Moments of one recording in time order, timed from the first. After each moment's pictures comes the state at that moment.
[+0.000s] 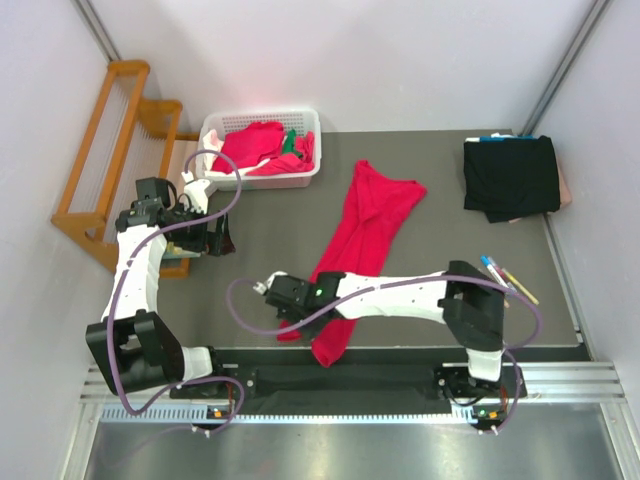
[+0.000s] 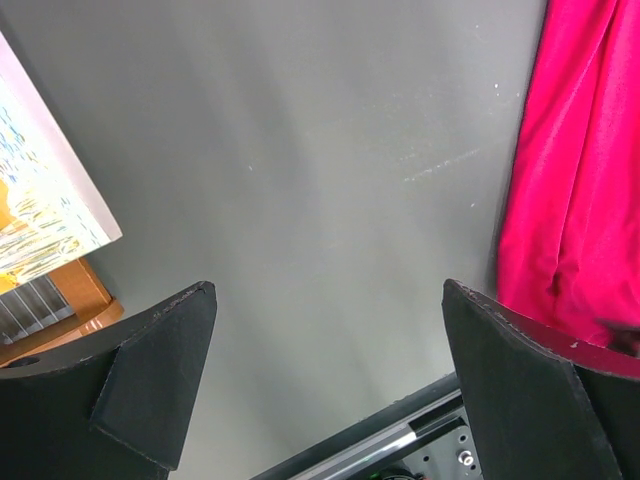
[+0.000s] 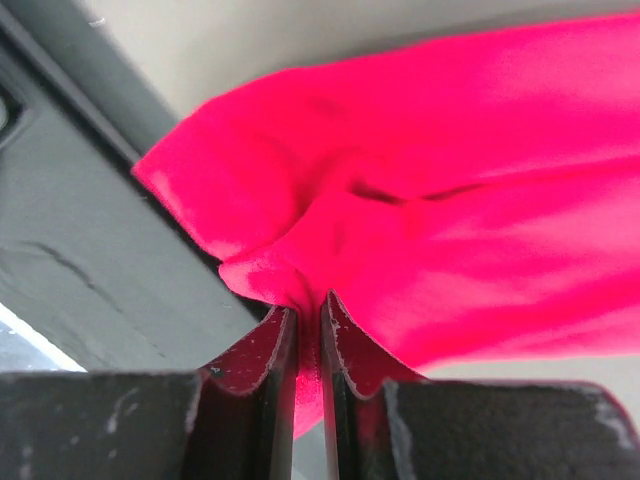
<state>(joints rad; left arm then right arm) 0.22 1.31 1.14 -0.92 0.53 0.37 1.33 1.90 1.43 -0.73 0.08 0.35</state>
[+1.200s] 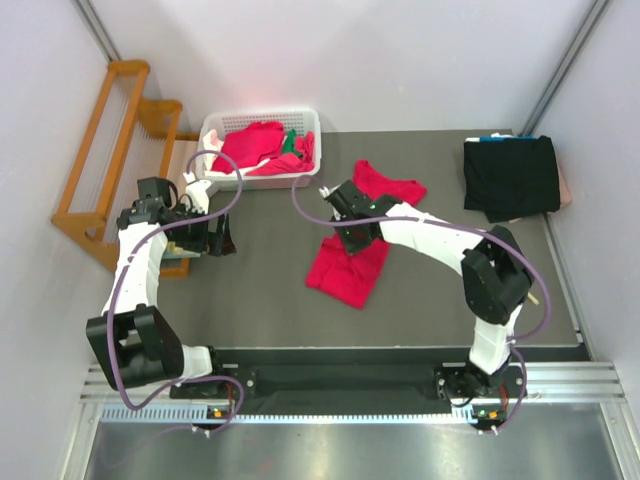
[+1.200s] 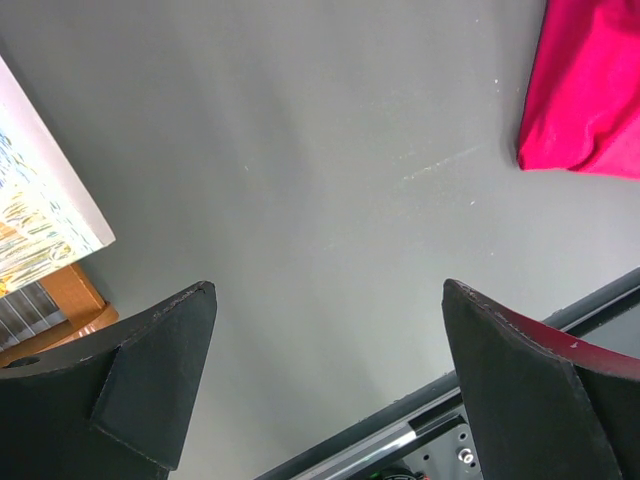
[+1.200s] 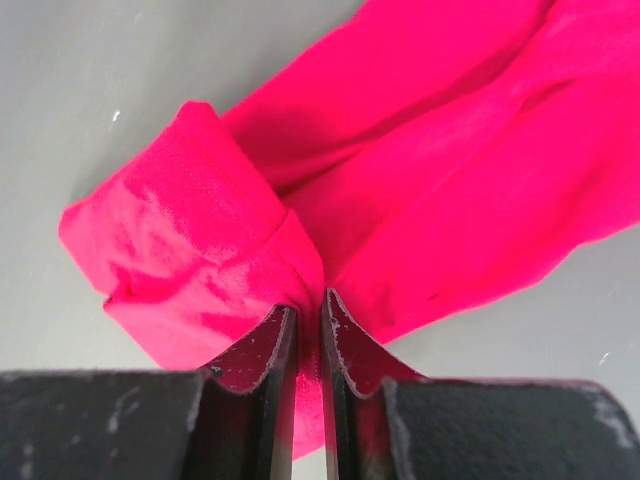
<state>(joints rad) 0.22 1.33 1.14 -0.92 0.54 0.38 0.79 1.83 1.43 -0.69 0.12 0.22</state>
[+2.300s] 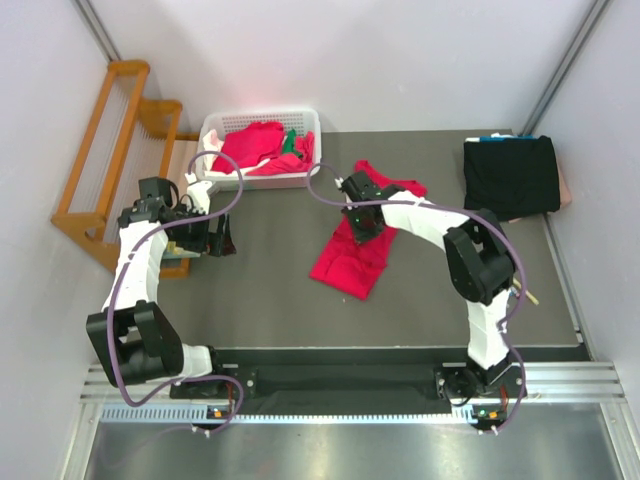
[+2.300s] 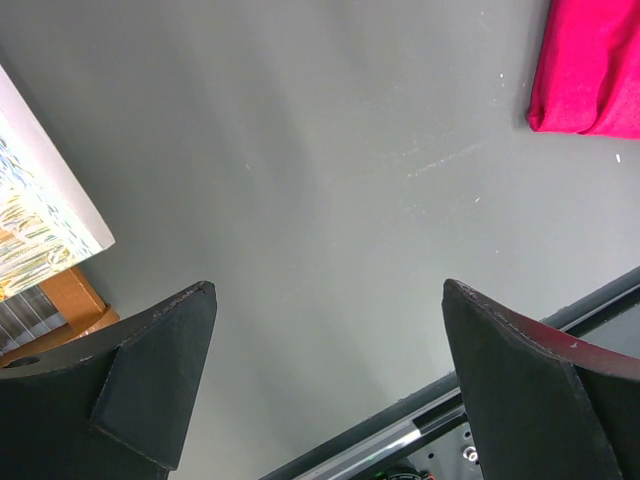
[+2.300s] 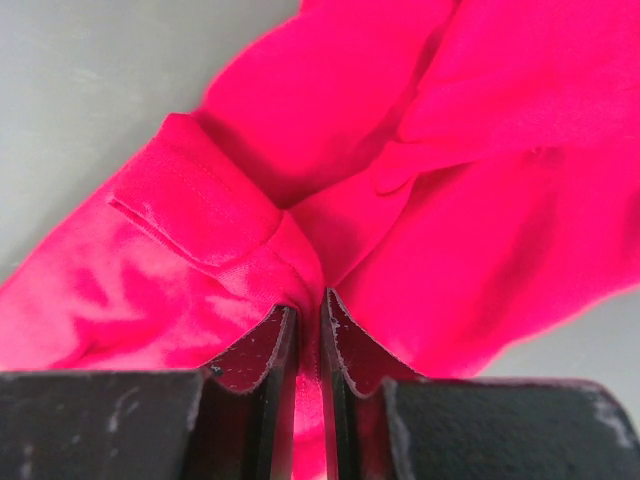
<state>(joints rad) 0.22 1.35 1.14 -0.92 0.53 0.39 0.63 1.98 1.49 -0.63 0.06 0.20</state>
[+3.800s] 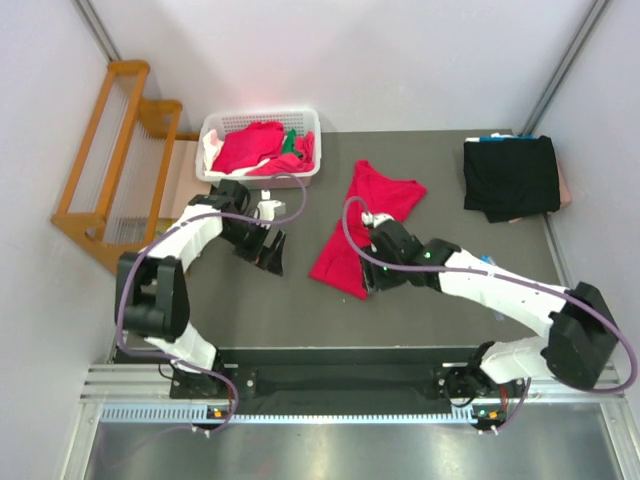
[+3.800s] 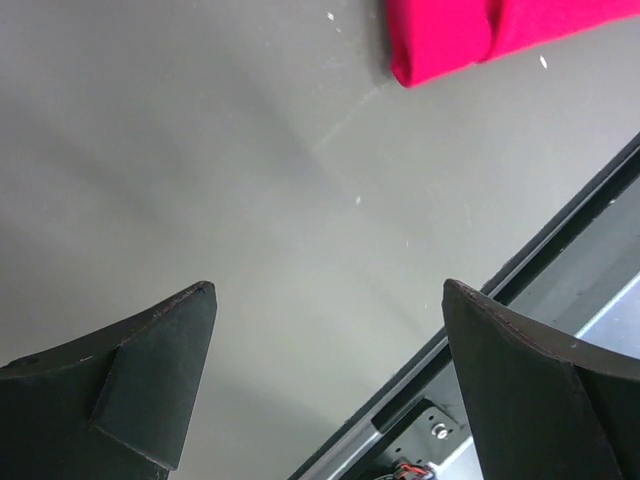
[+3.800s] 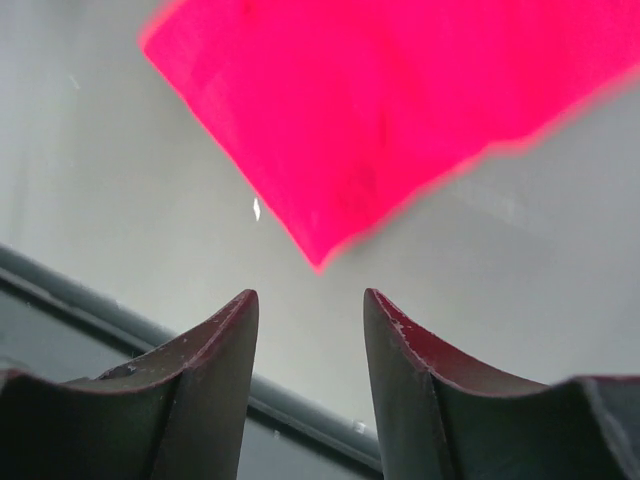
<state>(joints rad) -0.17 1.55 1.11 -0.89 0.54 0.36 0.84 1.38 1.01 -0.59 0.08 0.44</state>
